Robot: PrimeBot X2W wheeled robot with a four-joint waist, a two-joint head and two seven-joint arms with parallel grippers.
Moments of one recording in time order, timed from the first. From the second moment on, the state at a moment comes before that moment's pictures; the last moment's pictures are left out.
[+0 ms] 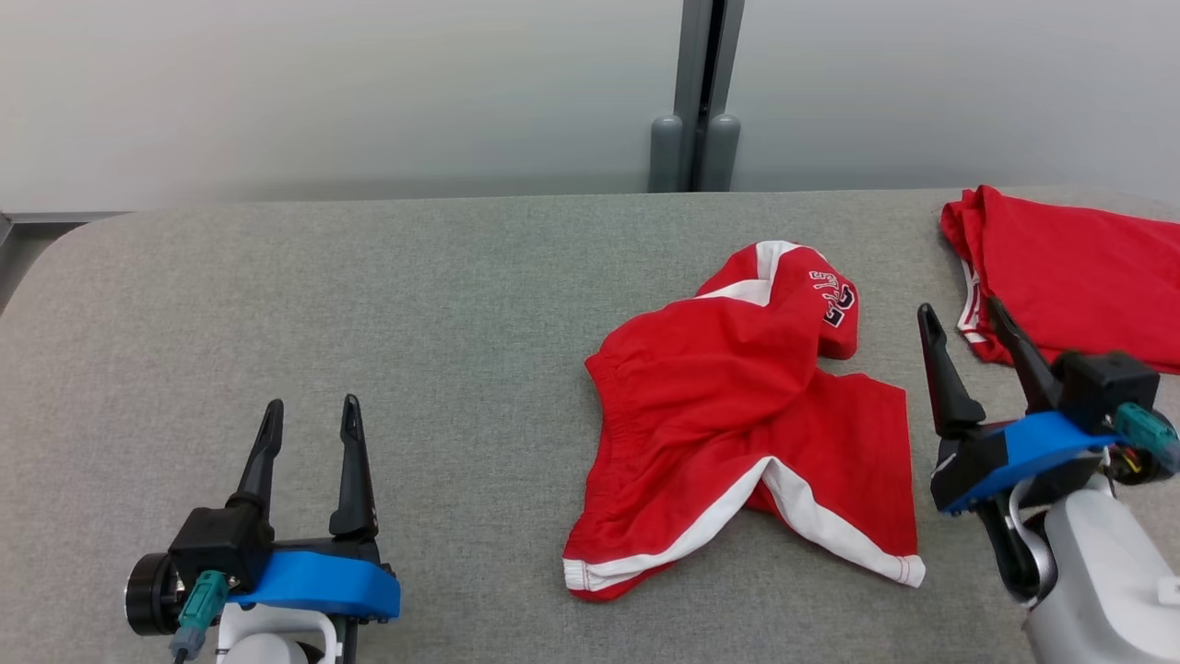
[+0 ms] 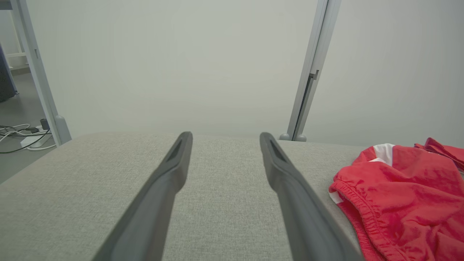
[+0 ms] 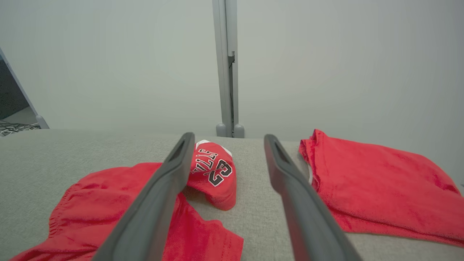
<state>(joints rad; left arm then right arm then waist) -0.10 0.09 -0.10 0.25 -0.21 -0.02 -0.26 -0.45 -0.23 0.10 0.60 0.27 0.13 -0.25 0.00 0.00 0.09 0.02</state>
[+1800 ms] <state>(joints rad) -0.04 0.11 -0.23 0.23 -0.22 -0.05 -0.21 0.07 -0.05 -0.08 0.09 0.18 0.13 -0.06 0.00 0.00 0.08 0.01</state>
